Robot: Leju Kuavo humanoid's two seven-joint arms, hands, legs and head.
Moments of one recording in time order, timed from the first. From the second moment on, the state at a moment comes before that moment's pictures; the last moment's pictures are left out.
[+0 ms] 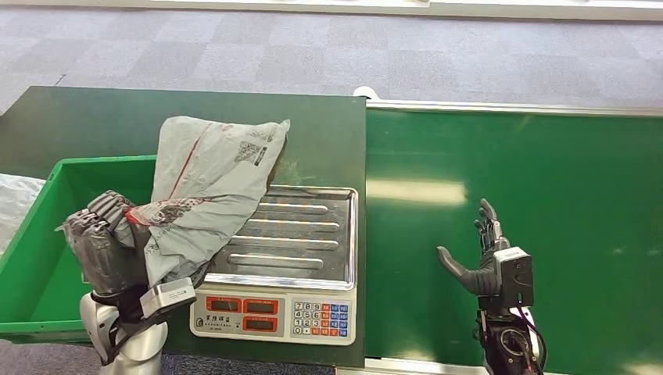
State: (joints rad) left arm -0.08 -0.25 0.00 -1.76 -0.87 0.70 -0.70; right arm -0.14 -0.15 0.24 -1.20 -0.08 -0.08 -0.45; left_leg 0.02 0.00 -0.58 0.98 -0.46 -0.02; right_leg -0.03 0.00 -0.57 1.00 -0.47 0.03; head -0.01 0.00
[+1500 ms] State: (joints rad) left arm -0.31 -0.30 0.81 -1.61 -1.24 0.69 -0.70; right arm 0.02 -0.14 0.22 -1.34 0.00 -0.14 -0.40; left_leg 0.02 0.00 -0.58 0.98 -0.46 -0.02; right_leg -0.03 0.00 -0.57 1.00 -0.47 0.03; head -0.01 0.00
